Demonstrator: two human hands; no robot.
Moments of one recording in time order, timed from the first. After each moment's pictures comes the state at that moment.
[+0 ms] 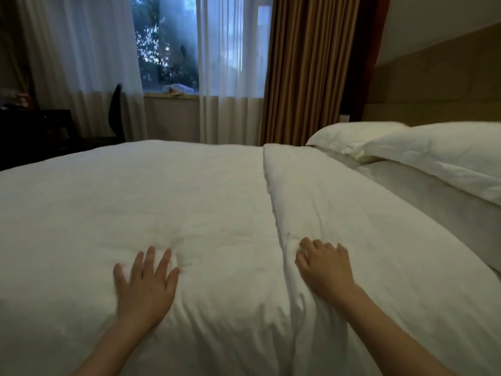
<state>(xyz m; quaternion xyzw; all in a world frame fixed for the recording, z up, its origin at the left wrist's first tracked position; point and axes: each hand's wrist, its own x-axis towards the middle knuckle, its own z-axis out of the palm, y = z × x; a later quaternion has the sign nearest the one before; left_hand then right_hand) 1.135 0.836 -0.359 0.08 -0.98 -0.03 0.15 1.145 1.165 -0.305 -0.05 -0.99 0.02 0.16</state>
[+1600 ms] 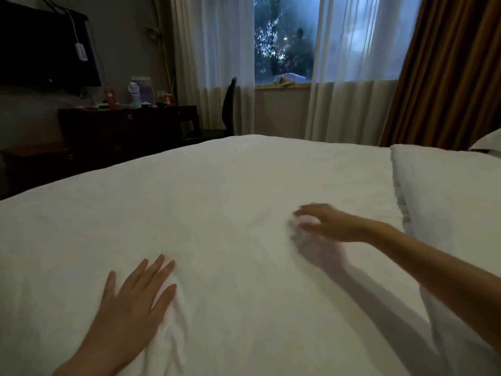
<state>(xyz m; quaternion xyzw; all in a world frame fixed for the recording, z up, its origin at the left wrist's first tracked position) 1.081 0.731 -0.330 0.19 -0.97 -0.08 0.13 0.839 1.021 -0.232 0.36 -0.92 0.13 -0.07</state>
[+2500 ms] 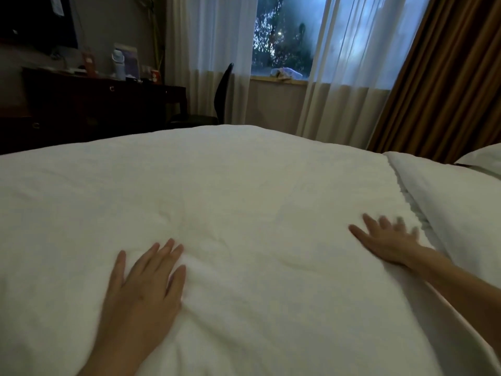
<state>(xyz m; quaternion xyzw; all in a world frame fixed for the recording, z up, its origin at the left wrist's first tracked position) 1.049 0.683 -0.361 0.09 -0.93 -0.04 0.36 0.821 1.025 -0.281 0.04 -1.00 -0.02 -0.01</state>
